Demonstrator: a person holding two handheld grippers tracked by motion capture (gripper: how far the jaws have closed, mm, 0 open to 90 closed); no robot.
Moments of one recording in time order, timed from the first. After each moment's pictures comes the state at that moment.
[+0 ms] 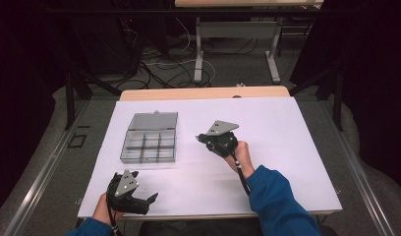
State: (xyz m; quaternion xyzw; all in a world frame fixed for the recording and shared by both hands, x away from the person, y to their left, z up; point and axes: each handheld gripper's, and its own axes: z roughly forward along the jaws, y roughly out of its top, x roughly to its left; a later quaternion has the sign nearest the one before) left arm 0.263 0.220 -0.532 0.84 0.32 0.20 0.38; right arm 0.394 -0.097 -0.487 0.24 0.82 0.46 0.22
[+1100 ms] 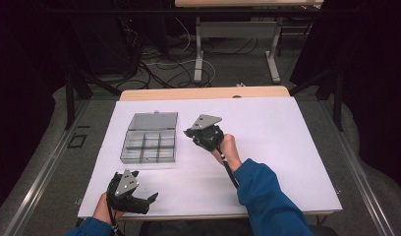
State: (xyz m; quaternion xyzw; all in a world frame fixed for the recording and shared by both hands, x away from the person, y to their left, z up) left arm 0.265 0.220 -0.532 0.85 0.32 0.20 0.38; right arm 0.409 -0.058 -0.474 0.22 0.83 0.45 0.23
